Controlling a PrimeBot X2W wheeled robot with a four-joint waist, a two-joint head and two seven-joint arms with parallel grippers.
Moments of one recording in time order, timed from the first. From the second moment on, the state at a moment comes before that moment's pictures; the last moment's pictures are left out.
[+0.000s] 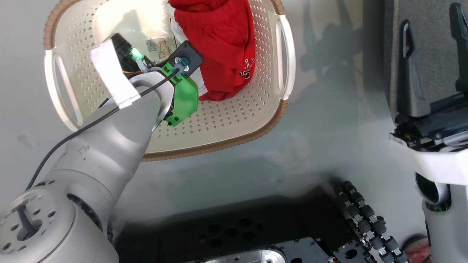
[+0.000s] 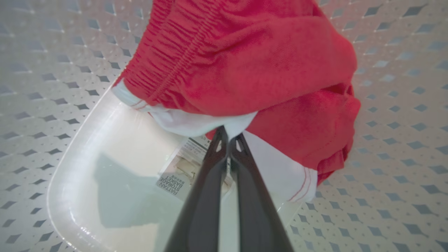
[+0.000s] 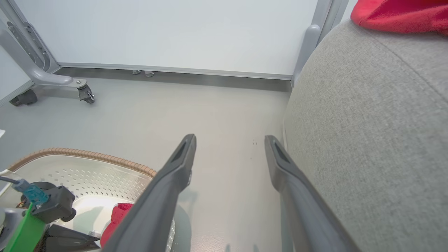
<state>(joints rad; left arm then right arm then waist) -1.23 0.06 -1.25 1.27 -0.53 -0.13 -0.20 -0.37 -0.15 0.03 -0.36 0.14 0.13 -0.26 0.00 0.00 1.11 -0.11</state>
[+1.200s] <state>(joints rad) -1.08 0.33 -1.21 0.73 -0.41 0.06 -0.15 -0.44 -0.07 0.07 -0.27 0.16 0.13 -0.26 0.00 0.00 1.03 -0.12</state>
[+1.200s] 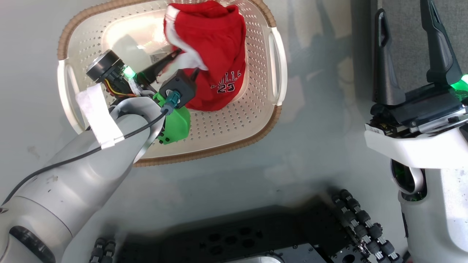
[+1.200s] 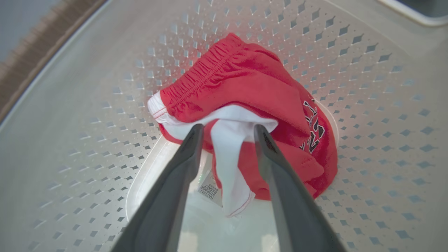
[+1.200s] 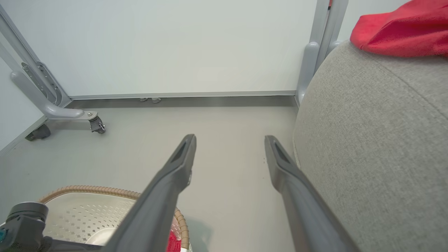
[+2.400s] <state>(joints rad) -1.20 0.13 -1.21 1.21 -0.54 -0.13 -0.18 -0.41 -0.12 0.11 -0.27 0.16 0.13 -0.26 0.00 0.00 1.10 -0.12</state>
